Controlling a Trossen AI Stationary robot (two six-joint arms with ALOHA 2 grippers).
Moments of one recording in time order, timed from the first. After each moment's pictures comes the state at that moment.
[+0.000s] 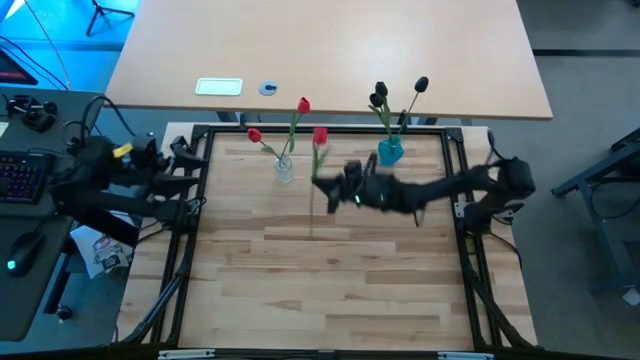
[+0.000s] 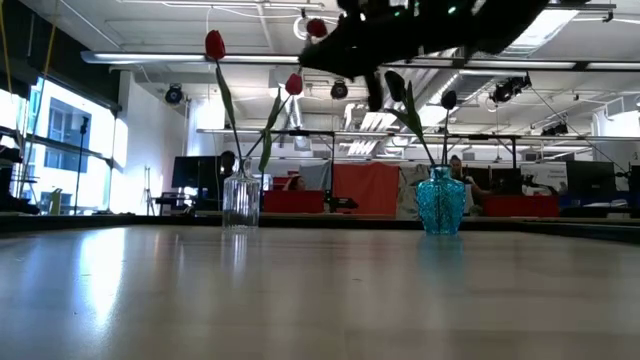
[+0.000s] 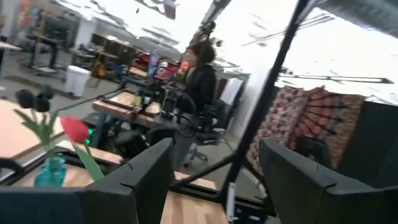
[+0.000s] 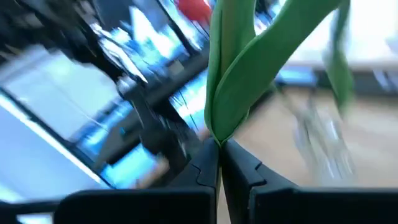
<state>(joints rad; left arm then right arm) -0.08 0.40 0.91 -0.32 -0.03 -0.34 0.01 1.64 0.90 0.67 0.34 0.62</state>
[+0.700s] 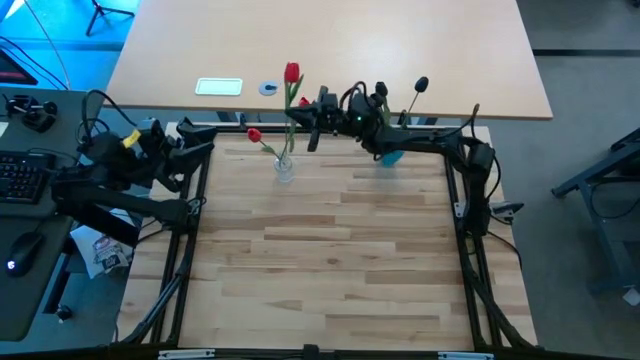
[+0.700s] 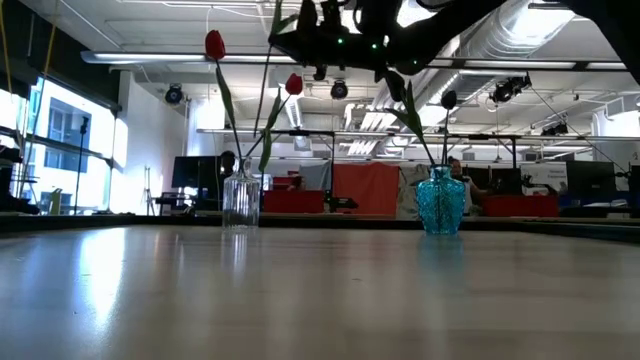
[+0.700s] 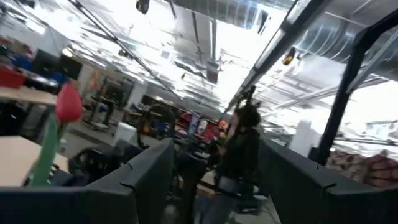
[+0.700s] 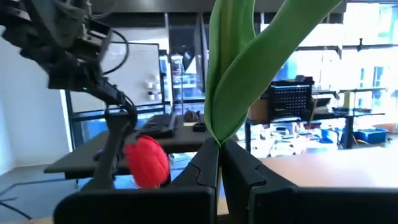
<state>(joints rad) -0.07 0.58 0.91 0.08 -0.30 -0.28 -0.42 1.95 1.46 0.72 -0.30 0.09</state>
